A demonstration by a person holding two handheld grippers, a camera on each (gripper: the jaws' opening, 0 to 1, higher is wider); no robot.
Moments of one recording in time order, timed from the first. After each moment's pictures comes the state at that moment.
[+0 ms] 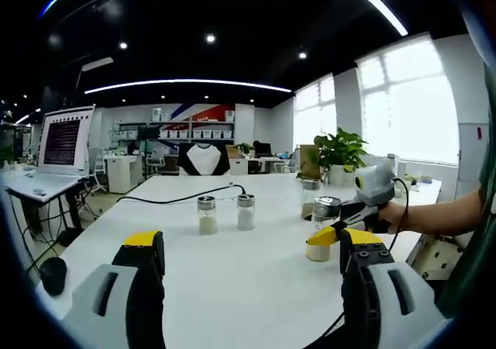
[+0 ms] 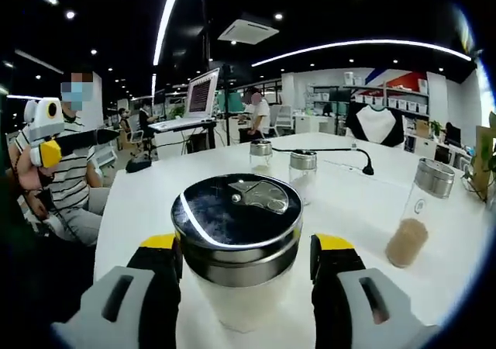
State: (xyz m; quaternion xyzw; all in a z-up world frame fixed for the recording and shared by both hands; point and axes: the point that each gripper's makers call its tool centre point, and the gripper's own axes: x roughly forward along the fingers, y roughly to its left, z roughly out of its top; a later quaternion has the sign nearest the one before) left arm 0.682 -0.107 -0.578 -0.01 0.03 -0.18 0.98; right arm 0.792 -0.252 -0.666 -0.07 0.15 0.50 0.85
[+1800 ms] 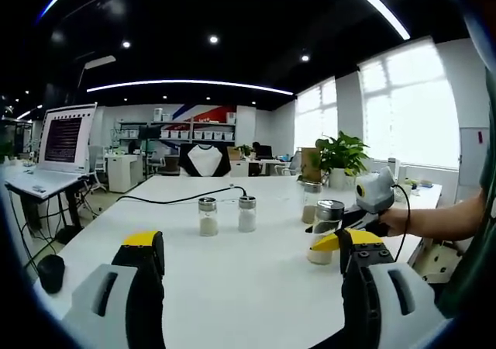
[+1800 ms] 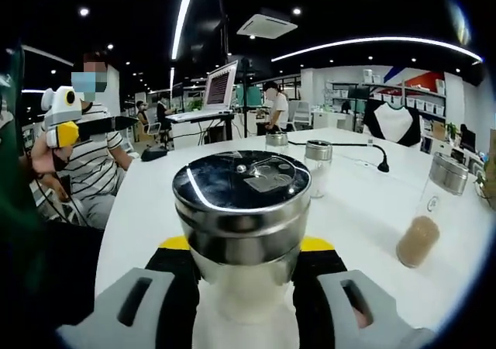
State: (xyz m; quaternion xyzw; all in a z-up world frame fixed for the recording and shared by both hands) left arm 0.686 -0.104 -0.579 -0.02 0.02 -0.18 0.98; right arm 0.786 -0.254 -0.678 -0.08 0.16 0.51 0.84
